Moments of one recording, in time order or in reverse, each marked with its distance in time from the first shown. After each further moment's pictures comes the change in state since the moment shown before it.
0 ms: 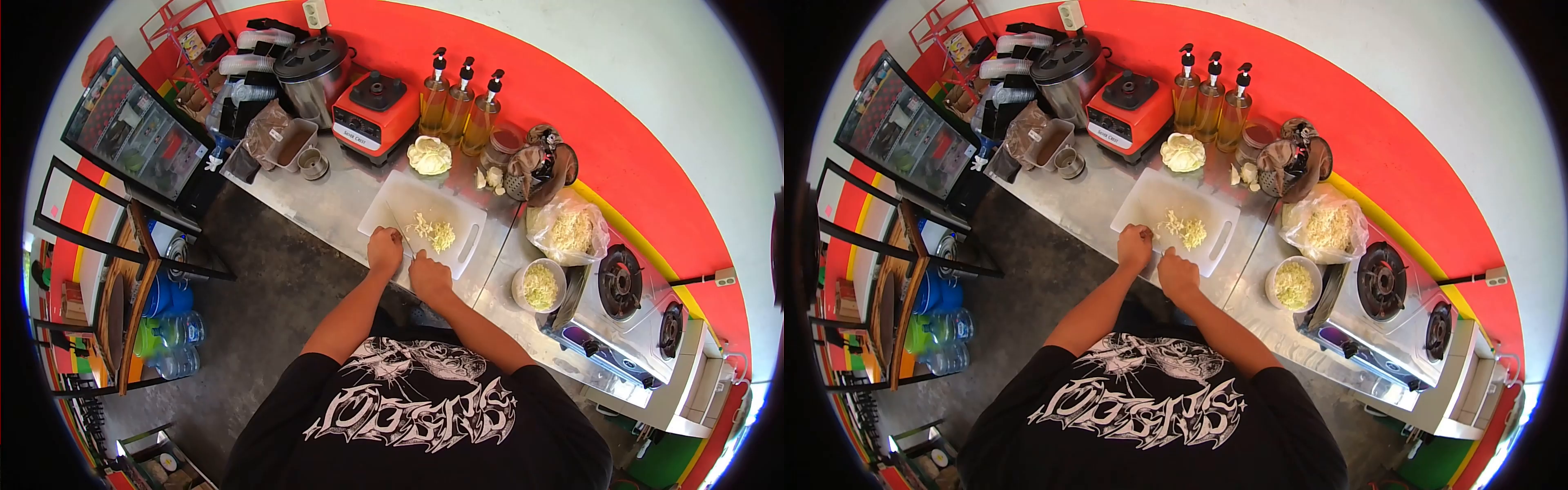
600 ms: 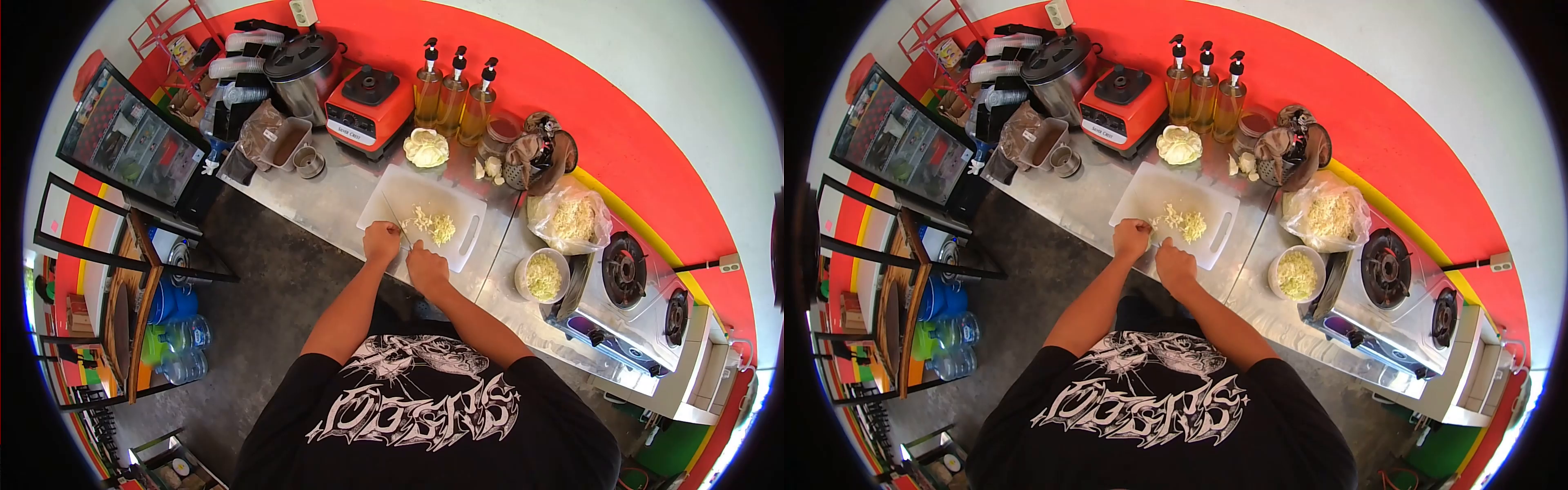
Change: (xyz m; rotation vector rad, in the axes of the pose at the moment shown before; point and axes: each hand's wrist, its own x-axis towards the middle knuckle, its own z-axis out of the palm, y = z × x) left_hand 0.016 0.003 -0.010 0.033 -0.141 -0.171; right_hand 0.009 -0.010 -0.003 0.072 -0.018 0.057
